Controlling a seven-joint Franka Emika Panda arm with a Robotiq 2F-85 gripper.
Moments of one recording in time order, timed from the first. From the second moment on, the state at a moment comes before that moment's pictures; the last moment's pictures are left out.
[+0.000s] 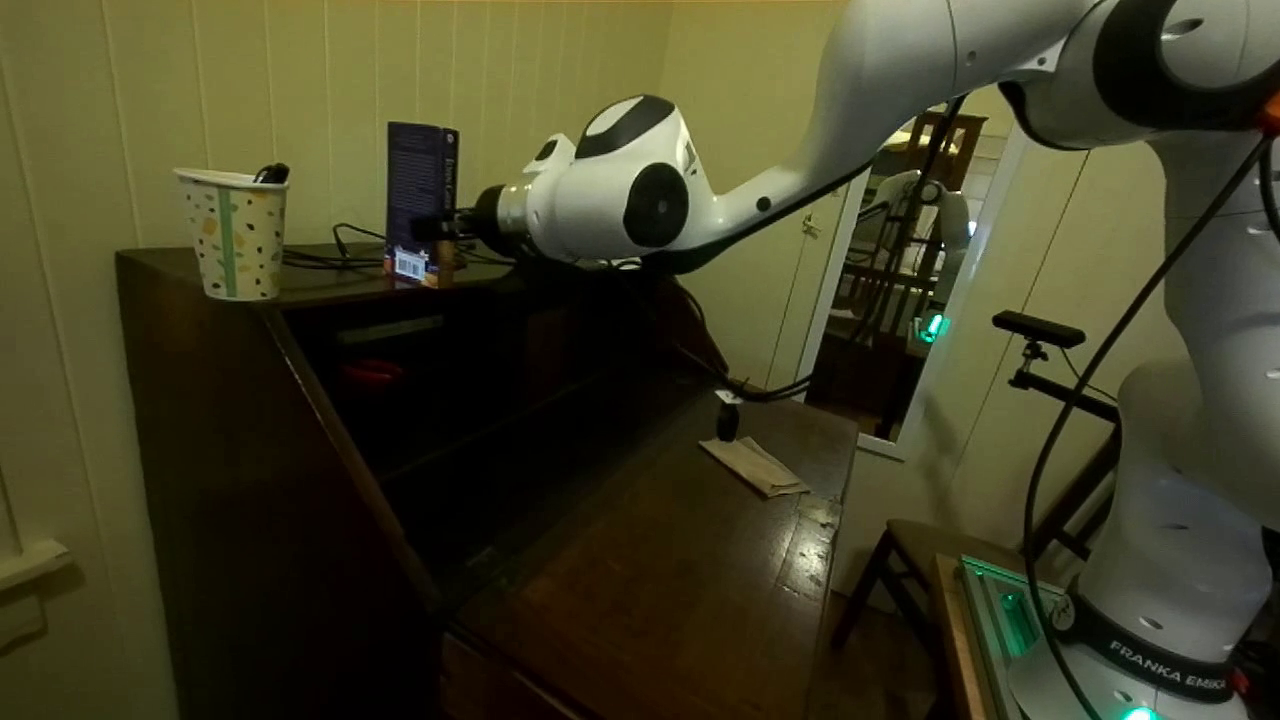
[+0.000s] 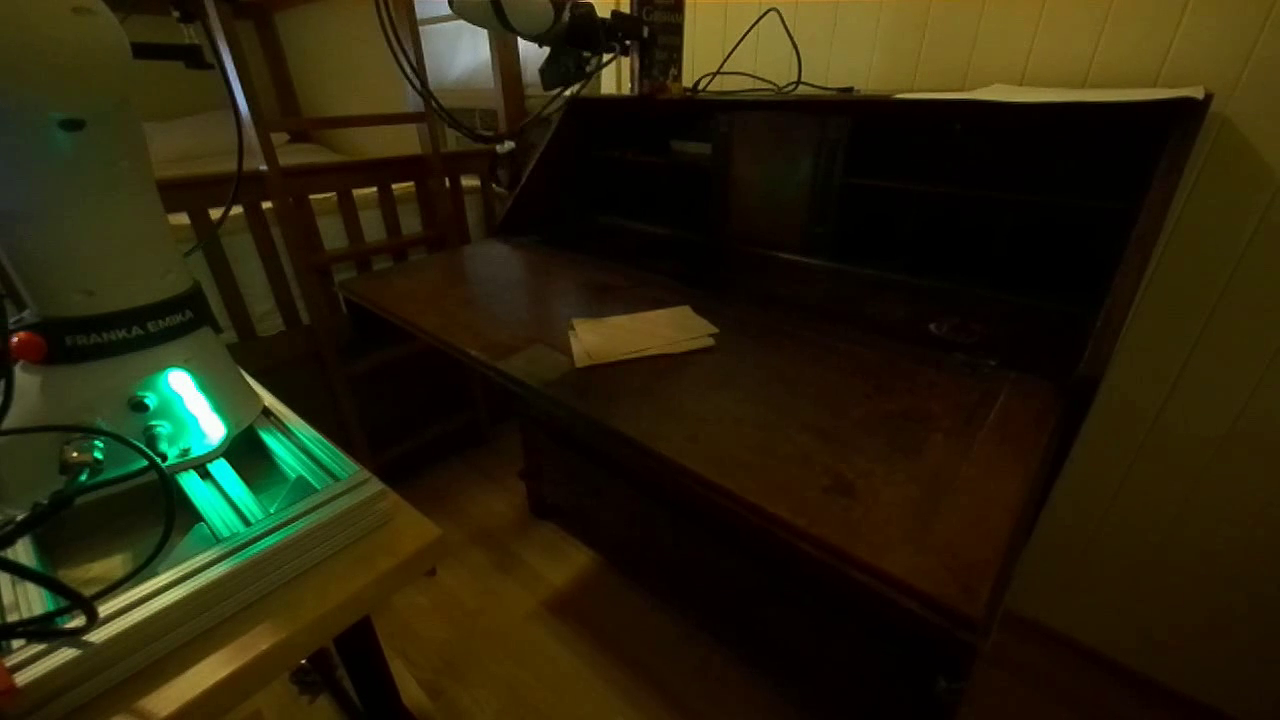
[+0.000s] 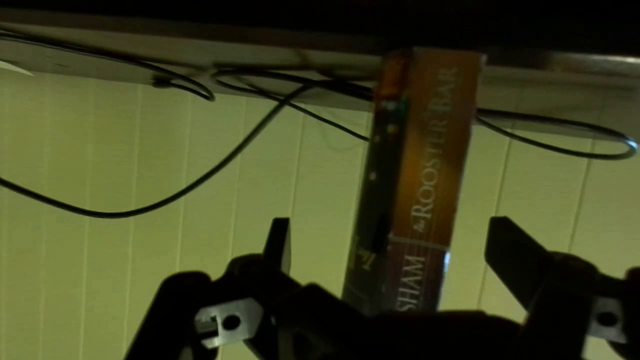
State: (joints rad) arm 0.10 0.37 0.02 -1.71 -2.11 2.61 2.12
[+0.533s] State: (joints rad) arm 0.09 0.12 0.06 -1.94 -1.65 2.64 1.69
